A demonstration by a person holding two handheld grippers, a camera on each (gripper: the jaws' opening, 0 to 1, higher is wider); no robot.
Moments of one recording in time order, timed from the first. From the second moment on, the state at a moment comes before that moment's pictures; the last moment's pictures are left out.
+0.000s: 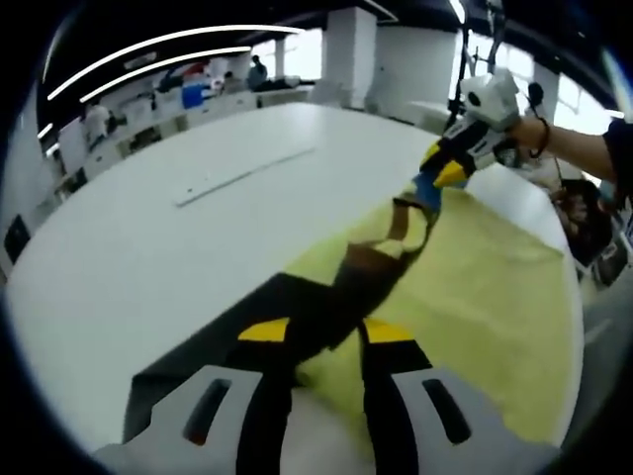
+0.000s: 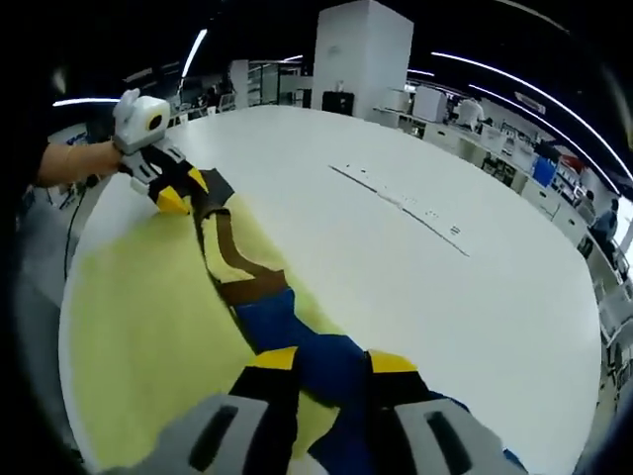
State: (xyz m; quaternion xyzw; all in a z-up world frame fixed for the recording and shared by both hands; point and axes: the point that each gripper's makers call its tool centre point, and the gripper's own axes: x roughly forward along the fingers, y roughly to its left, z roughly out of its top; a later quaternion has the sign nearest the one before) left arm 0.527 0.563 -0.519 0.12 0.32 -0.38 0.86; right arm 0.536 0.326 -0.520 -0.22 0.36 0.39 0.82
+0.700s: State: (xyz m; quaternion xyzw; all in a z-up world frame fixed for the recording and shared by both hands) left arm 0.530 0.569 -0.517 0.13 0.32 -0.37 0.86; right arm 0.532 0.321 -0.525 -0.20 0.38 0.38 0.82
